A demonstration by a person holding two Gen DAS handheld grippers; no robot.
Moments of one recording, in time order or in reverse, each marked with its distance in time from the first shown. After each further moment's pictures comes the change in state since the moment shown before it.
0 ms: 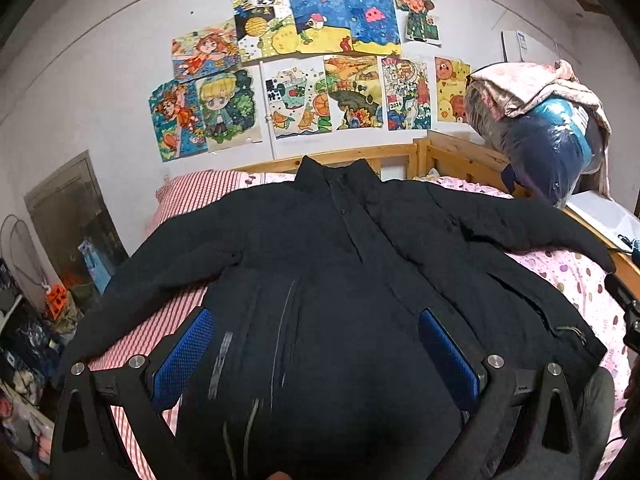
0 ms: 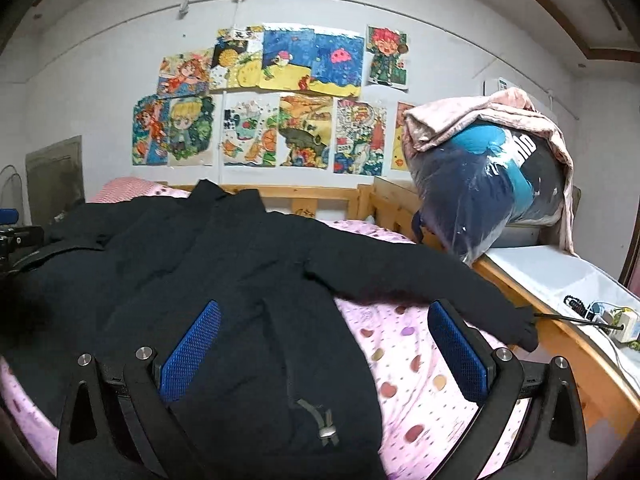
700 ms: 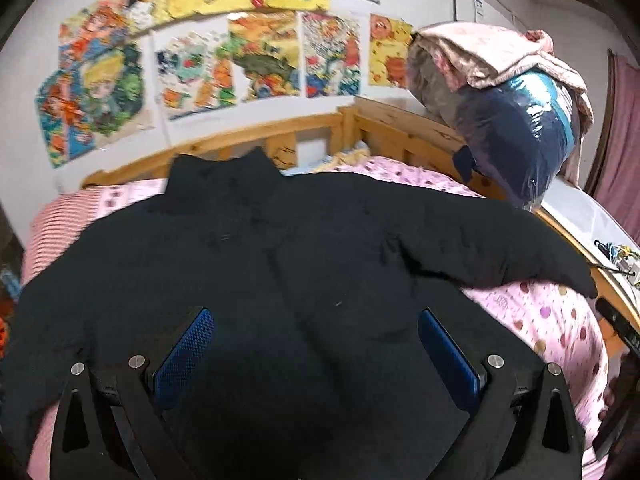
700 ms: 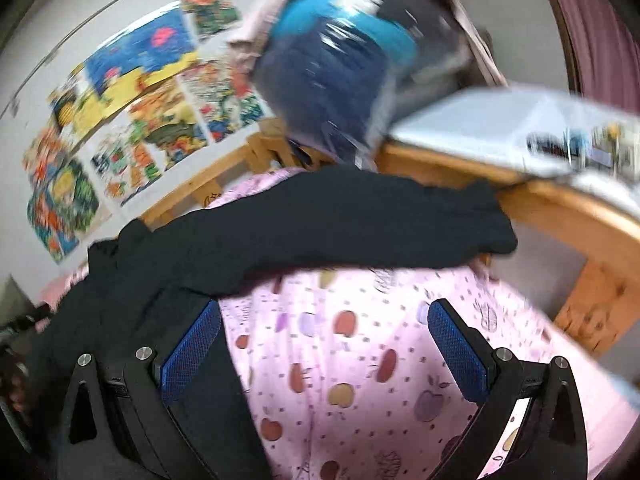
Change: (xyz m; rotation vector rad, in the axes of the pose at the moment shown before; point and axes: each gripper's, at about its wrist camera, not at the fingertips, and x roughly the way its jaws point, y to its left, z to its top) left arm 0.175 -0.108 0.106 0.079 0.155 -0.293; right arm 0.145 -0.160 -0.069 0.639 0.258 -0.143
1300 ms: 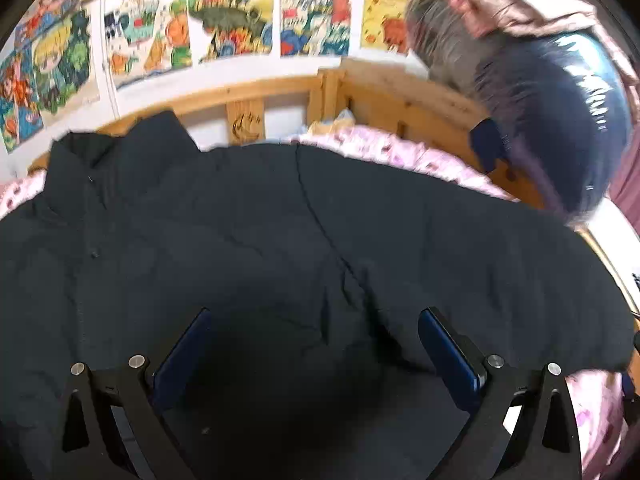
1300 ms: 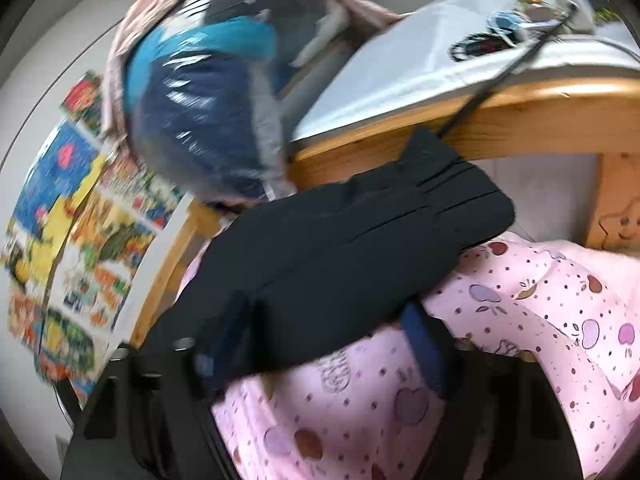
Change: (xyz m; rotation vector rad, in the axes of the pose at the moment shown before) left arm 0.184 -0.073 0.037 -0.060 0.117 -0.018; right arm 0.091 -0.034 0.025 0.475 -0.099 -0.080
